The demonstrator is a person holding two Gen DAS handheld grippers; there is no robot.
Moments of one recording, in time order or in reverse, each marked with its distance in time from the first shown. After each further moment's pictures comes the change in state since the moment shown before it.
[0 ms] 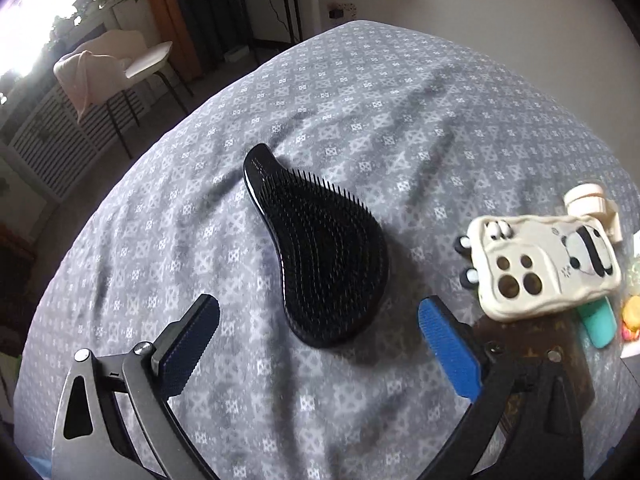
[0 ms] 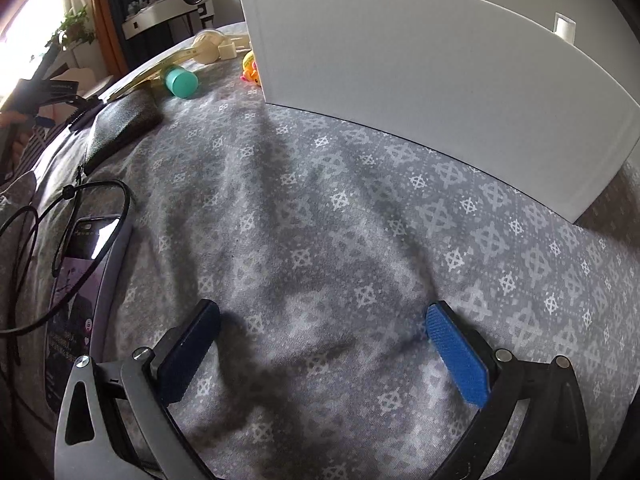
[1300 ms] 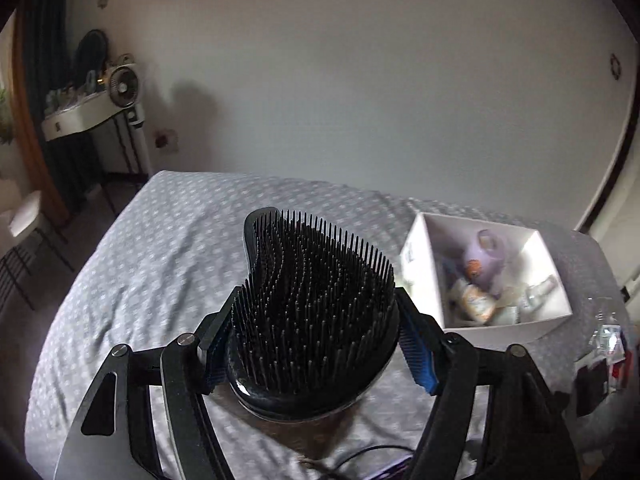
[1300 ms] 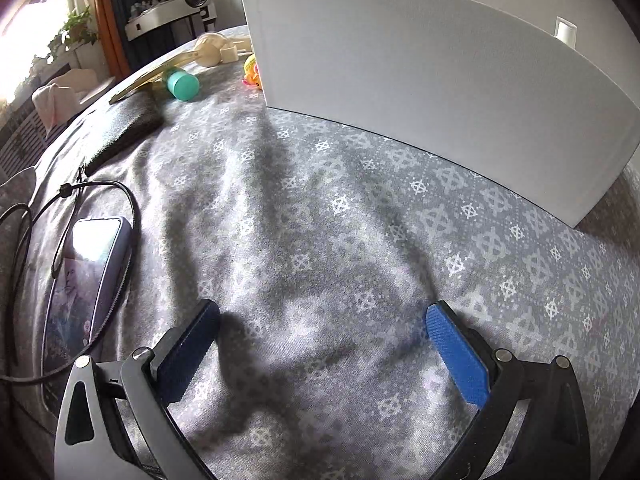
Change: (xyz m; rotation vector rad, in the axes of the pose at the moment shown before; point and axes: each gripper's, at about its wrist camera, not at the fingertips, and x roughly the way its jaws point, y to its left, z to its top) left arm -0.235 -0.162 0.004 0.378 -0.324 -0.519; right arm 0.002 0.002 0.000 0.001 -0.008 -0.004
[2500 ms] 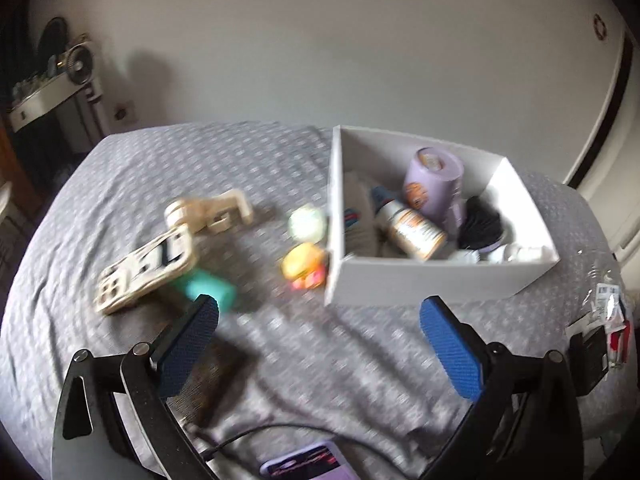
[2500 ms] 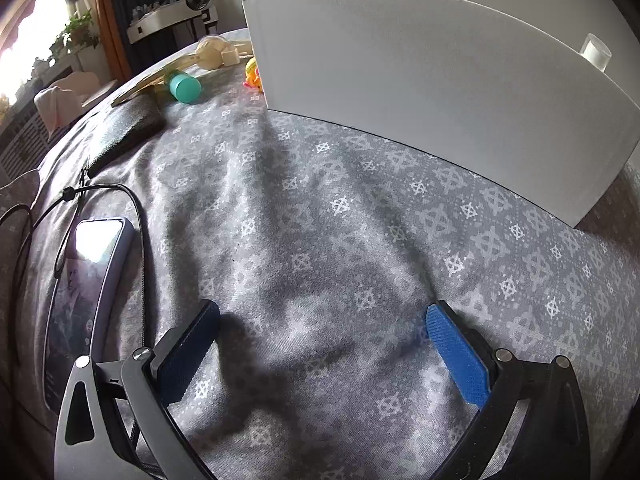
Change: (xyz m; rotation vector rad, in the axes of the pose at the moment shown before) left arm 0.047 -0.071 -0.080 0.024 0.138 0.025; right arm 0.000 -0.002 -0.002 0.003 -0.013 0.012
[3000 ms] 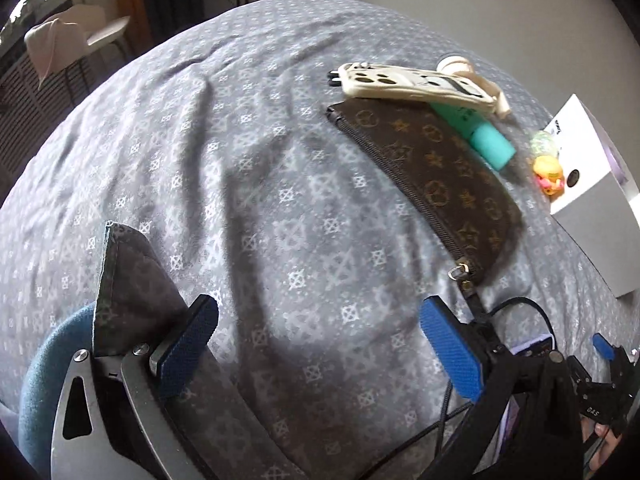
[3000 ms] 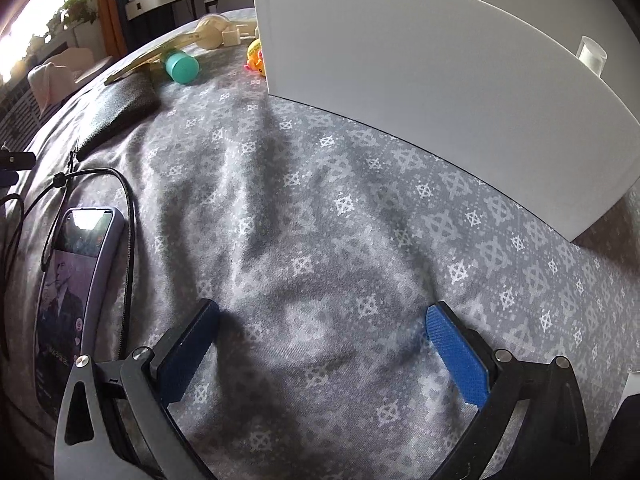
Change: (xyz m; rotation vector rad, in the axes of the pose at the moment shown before) left arm 0.025 0.173 -0.155 -0.440 0.196 0.227; right arm 0.012 0.013 0.009 -0.045 0.079 -0.054
